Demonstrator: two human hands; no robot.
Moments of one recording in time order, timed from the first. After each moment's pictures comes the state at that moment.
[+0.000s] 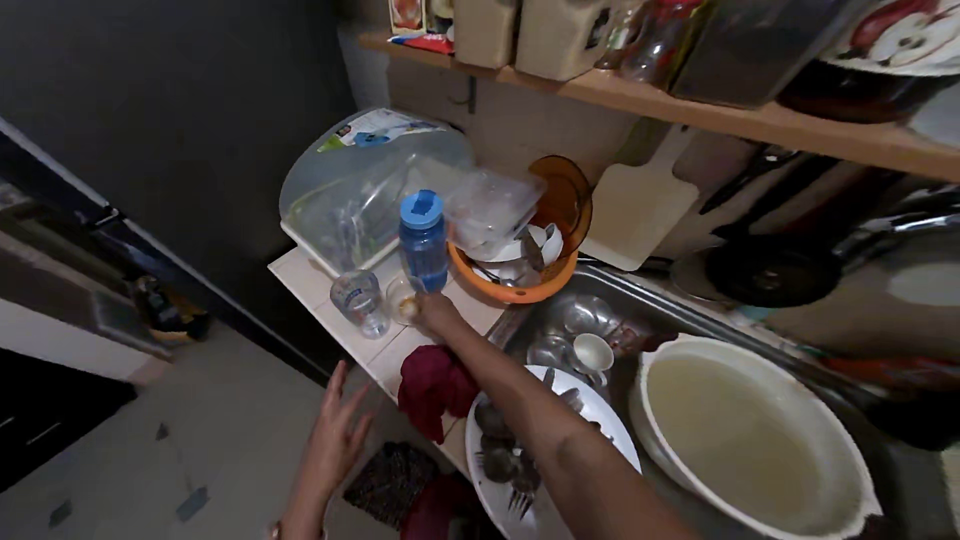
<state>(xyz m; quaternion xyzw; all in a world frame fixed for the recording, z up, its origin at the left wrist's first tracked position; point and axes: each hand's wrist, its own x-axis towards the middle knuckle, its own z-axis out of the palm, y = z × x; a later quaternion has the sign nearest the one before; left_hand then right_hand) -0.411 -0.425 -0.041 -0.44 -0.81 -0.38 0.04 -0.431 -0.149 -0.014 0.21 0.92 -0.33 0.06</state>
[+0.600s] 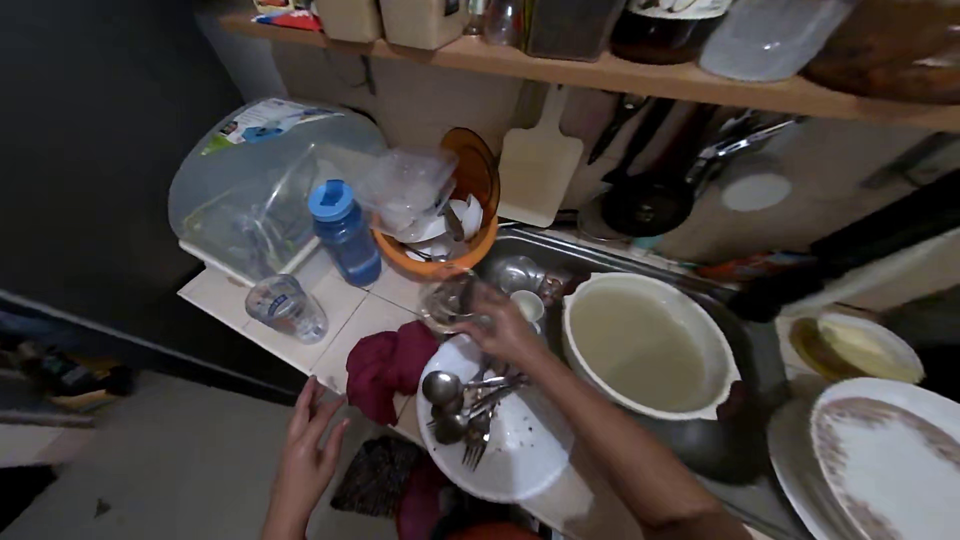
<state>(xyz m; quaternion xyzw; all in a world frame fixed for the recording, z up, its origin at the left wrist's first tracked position) -0.375 -0.410 -0.048 -0.50 -0.76 -0.41 0.04 -0.194 -0.128 0.028 0.22 0.89 -0.31 -0.25</state>
